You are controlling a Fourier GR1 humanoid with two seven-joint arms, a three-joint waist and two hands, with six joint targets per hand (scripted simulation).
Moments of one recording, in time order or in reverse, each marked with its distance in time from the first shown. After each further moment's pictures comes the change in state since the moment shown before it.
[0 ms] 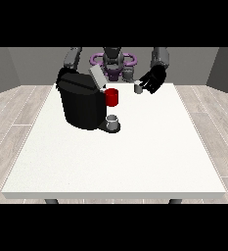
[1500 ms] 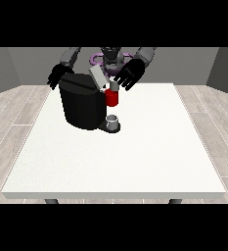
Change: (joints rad) left arm -0.273 0.059 0.102 0.037 -0.014 -0.048 0.119; right arm -0.090 -0.014 0.058 -0.111 0.017 -0.014 0.046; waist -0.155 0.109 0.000
